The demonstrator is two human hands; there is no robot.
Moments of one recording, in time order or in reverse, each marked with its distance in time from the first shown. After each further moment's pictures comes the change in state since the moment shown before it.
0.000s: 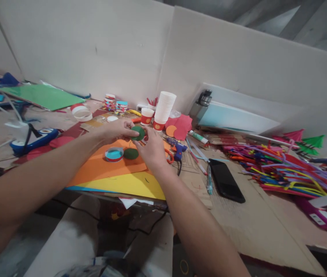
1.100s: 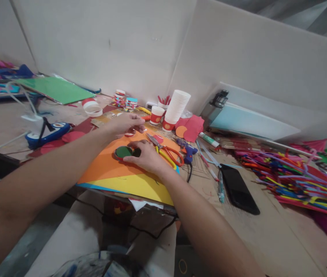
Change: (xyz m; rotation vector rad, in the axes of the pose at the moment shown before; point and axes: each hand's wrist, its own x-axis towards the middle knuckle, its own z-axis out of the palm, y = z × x) left_hand 0.003 0.001 -0.012 -0.074 0.256 -0.087; right_hand -0.007 -0.013 0.021 0.064 -0.635 0.027
